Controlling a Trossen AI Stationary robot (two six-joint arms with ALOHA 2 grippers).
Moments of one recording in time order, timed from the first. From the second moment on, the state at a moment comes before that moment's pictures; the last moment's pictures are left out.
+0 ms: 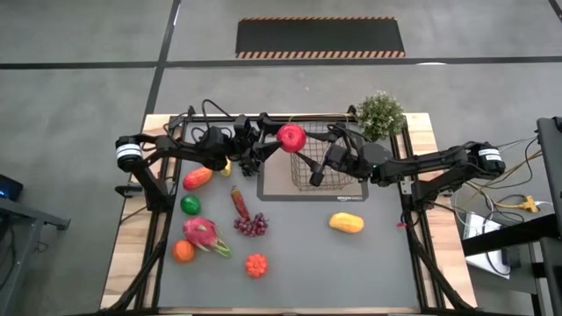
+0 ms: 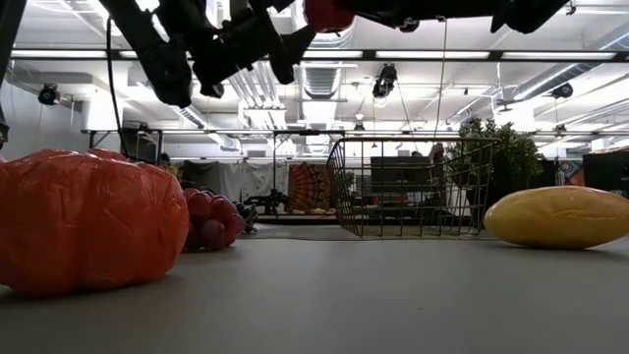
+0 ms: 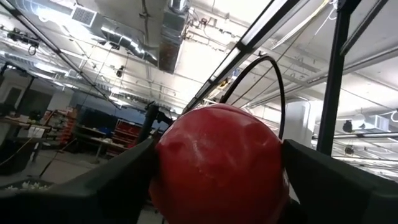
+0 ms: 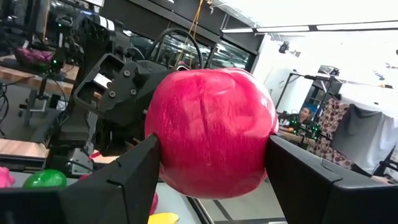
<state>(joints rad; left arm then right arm) 0.34 1.68 0.78 1.50 0.35 -0.52 -0.04 1.36 0.78 0.80 0.30 -0.43</state>
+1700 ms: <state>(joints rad) 0.58 1.28 0.78 1.29 0.87 -0.49 -0.44 1.83 1.64 -1.12 0.09 0.08</state>
